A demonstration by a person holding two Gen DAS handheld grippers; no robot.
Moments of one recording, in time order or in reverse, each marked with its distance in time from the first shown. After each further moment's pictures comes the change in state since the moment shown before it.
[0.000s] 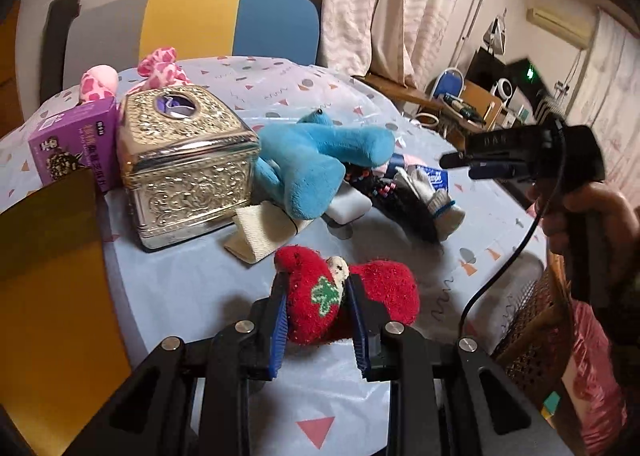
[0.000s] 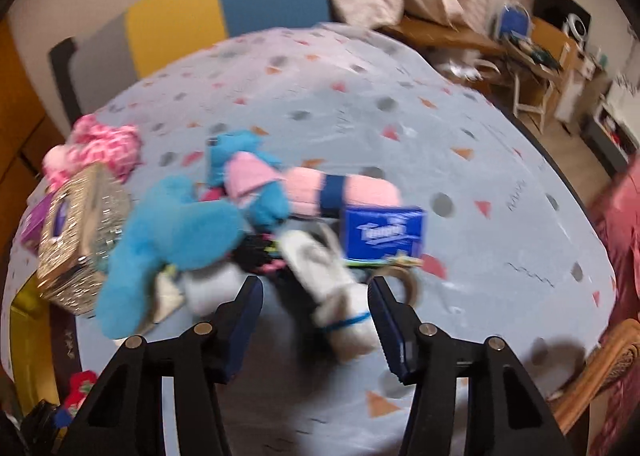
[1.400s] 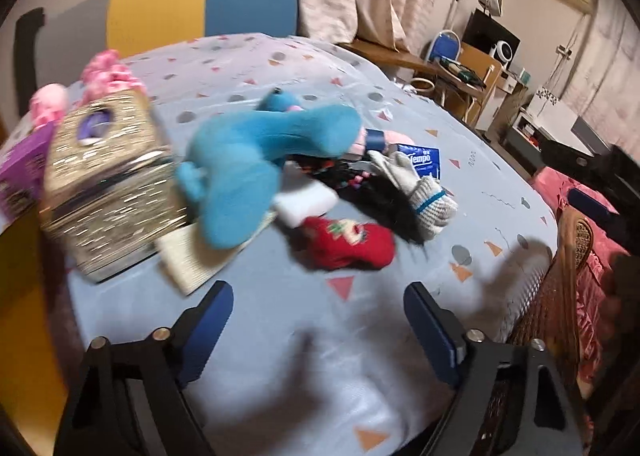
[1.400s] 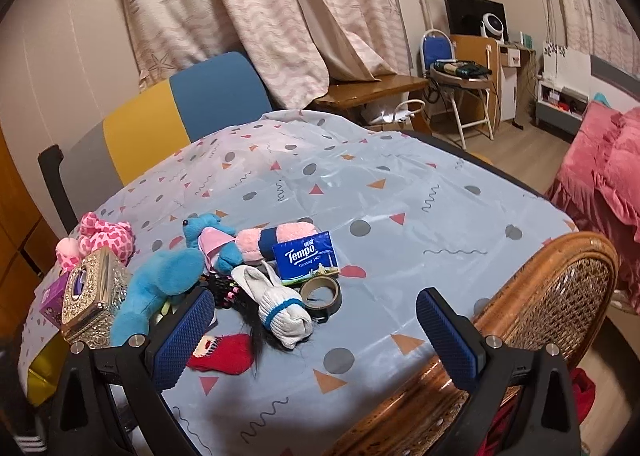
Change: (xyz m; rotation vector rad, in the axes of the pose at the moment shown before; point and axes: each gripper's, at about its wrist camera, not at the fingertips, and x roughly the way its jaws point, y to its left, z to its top) left arm 0.054 -0.056 0.033 0.063 0.127 0.023; right arm -0.086 -0.060 -0.074 0.237 -0.364 -0.010
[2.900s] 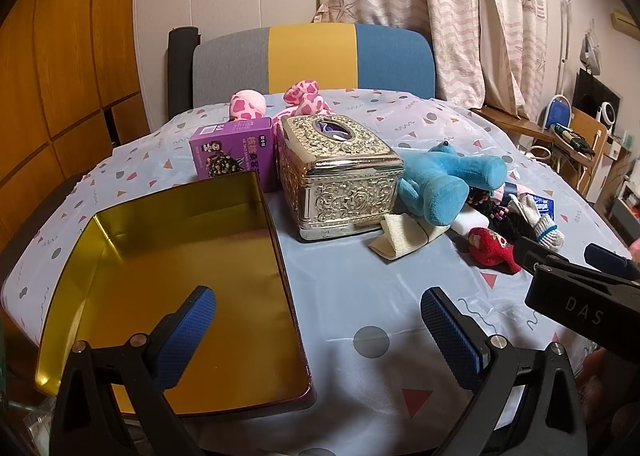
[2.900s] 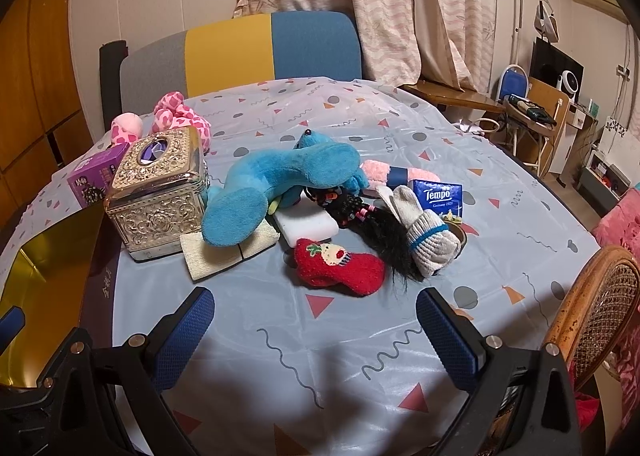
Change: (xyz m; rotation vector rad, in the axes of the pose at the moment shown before) left arm -0.096 0.063 -0.084 -0.194 -0.248 0.456; right arm 0.001 0.145 -0.101 -0.340 0.070 0.043
